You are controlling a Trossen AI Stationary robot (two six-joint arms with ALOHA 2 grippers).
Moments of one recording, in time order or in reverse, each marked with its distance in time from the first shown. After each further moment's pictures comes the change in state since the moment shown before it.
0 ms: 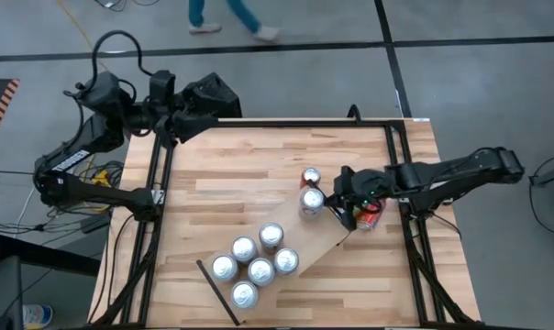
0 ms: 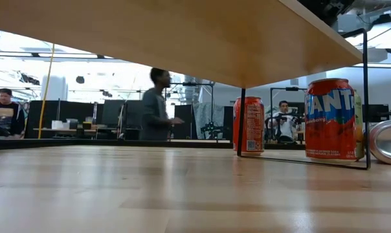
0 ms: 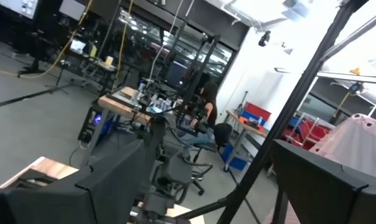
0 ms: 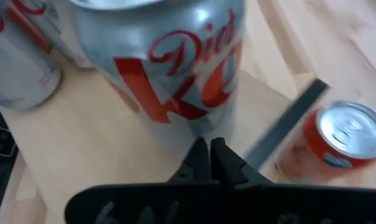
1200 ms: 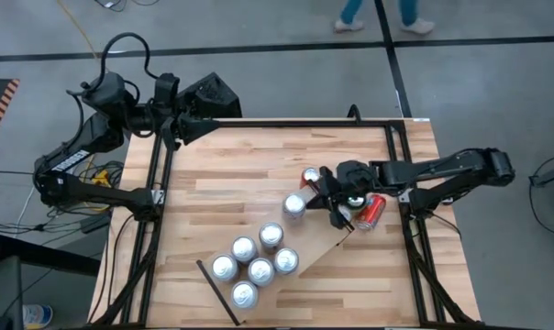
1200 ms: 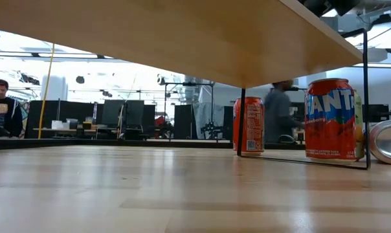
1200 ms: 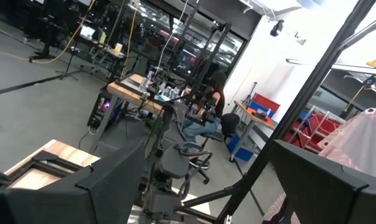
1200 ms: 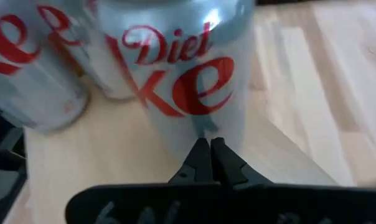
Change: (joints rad) left arm 0.000 0.000 0.000 -0.072 -0.011 0.011; right arm -0.118 0.149 0.001 0.265 -0.261 -0.184
